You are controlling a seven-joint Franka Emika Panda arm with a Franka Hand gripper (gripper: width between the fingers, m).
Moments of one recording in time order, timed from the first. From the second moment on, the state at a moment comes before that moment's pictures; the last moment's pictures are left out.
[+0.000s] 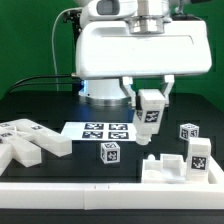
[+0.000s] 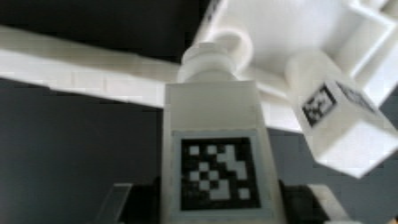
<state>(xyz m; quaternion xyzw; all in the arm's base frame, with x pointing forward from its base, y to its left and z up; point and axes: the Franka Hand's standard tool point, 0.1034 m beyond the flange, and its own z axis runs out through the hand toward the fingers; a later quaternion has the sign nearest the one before) 0.593 0.033 0.136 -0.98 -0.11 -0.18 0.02</state>
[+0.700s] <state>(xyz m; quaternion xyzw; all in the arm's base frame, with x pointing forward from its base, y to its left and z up) 0.591 0.037 0.113 -0.96 -0.08 -0.27 -0.02</state>
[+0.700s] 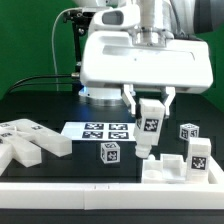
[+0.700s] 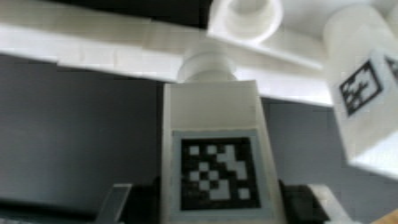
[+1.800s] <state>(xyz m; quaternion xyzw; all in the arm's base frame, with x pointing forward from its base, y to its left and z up) 0.595 0.041 0.099 -0.97 -0.04 -0.25 0.01</state>
